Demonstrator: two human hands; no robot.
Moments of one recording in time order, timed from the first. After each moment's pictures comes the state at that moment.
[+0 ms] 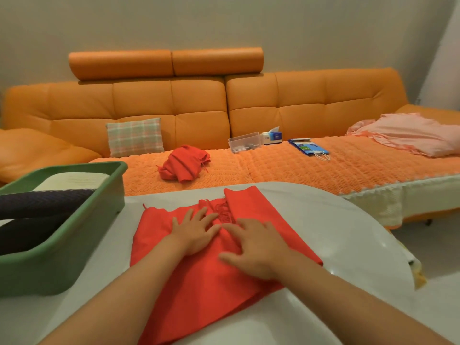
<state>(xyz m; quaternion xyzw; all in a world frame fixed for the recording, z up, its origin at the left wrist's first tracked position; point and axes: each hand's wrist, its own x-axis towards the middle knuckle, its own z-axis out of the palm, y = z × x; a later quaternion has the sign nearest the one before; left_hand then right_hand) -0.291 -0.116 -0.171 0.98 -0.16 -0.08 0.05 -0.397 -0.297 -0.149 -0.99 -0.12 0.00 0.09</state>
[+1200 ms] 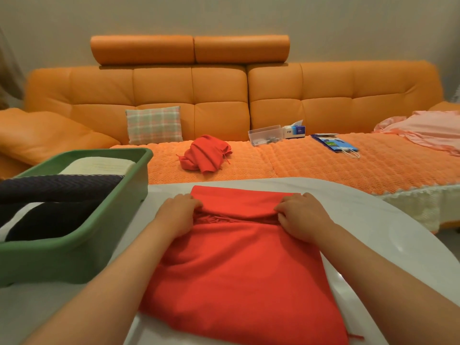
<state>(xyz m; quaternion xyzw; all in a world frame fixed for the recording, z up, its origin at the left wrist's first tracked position) -0.258 -0.023 -0.154 0.99 -0.16 0.06 -0.01 -0.317 -0.330 -0.153 -0.99 -0.11 -0.11 -0.06</state>
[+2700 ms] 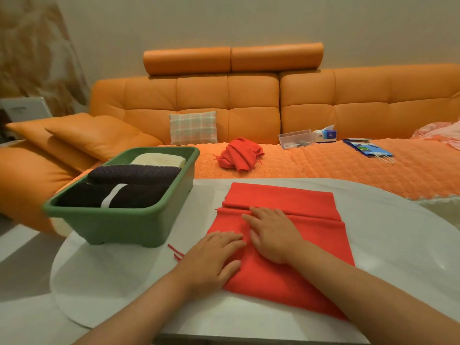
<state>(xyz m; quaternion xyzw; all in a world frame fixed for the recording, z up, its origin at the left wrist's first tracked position) -0.422 0.026 -0.183 0.93 -0.34 0.08 0.08 -0.377 -0.188 -0.165 -0.97 -0.22 -0.06 0.00</state>
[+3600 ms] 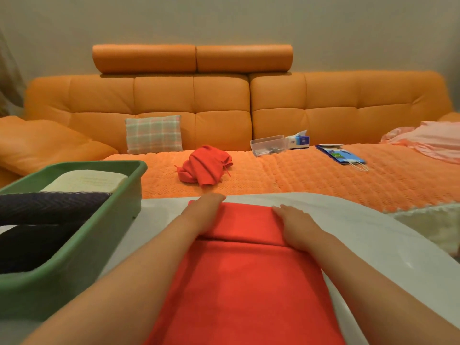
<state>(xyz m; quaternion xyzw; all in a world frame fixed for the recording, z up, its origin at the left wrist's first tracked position) -0.192 -0.078 -0.155 0.97 -0.24 0.02 0.09 -0.260 -0.334 -0.169 -1.00 -0.02 0.02 0.05</state>
